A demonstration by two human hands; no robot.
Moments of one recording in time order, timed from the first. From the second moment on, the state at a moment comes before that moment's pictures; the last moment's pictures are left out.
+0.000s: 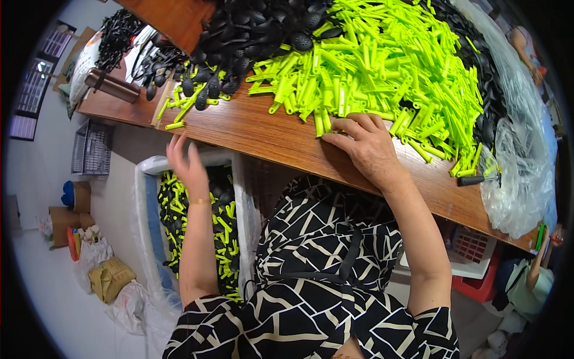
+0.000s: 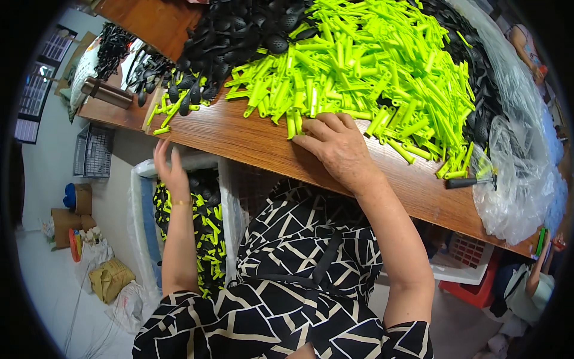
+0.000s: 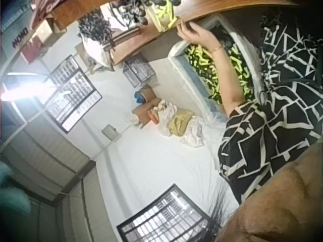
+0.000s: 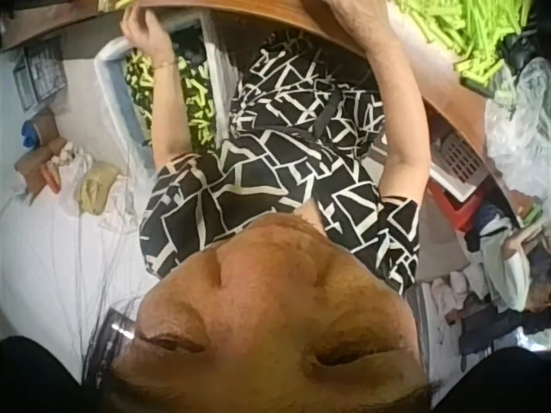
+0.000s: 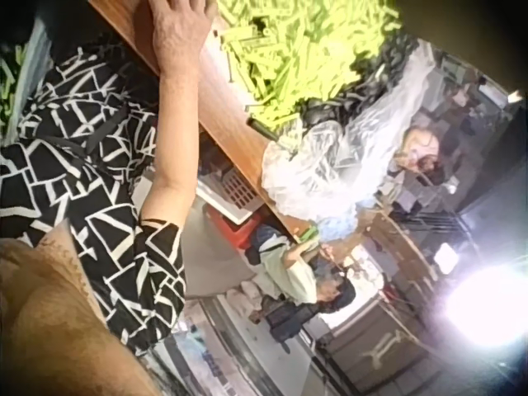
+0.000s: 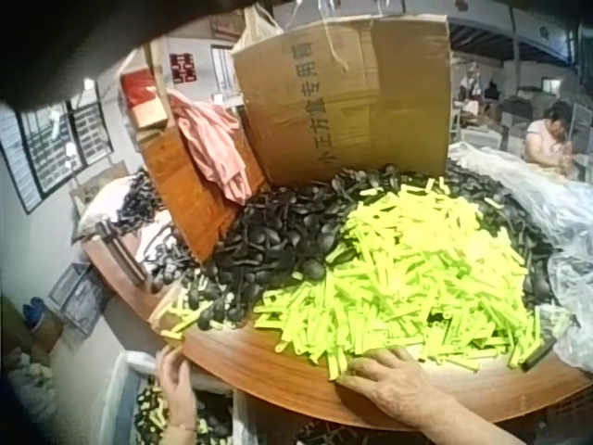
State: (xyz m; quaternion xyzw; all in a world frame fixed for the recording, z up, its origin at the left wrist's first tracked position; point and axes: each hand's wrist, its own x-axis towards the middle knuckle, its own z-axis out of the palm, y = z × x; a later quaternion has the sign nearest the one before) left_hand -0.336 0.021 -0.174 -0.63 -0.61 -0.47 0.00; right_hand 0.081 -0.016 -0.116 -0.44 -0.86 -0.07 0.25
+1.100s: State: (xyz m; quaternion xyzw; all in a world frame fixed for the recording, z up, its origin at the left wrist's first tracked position) left_hand -0.056 -0.041 -0.113 -0.50 -0.25 -0.25 -0.79; right_hand 0.168 -0.111 -0.114 -0.63 -0.66 0.04 0.42
